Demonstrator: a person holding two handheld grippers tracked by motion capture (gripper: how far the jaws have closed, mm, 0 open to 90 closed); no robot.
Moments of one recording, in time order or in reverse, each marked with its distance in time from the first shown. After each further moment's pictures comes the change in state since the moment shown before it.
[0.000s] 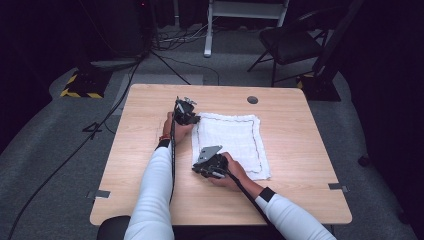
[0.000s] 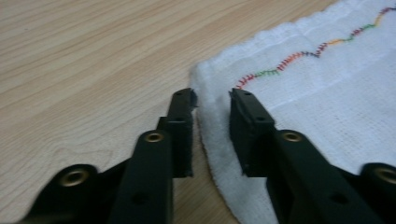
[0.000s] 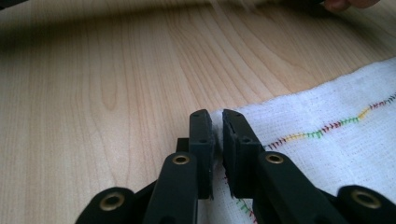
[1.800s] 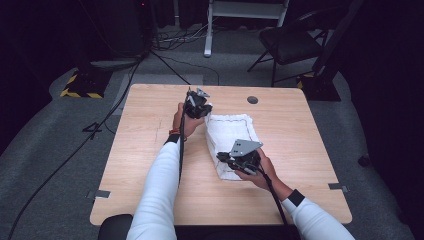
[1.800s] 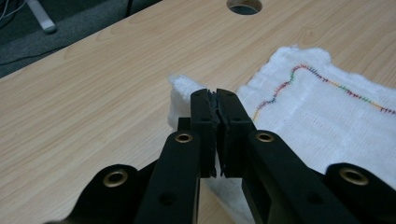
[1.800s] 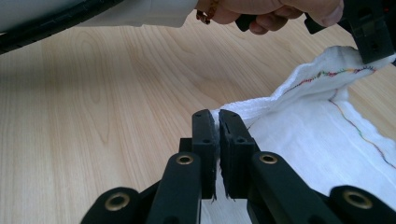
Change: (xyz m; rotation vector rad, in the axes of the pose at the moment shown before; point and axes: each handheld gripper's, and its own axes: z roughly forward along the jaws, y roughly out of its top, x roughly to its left) left arm -0.046 0.047 -0.025 -0.113 -0.011 0.096; right arm -0.014 -0.021 -0.099 -0.157 -0.157 0.014
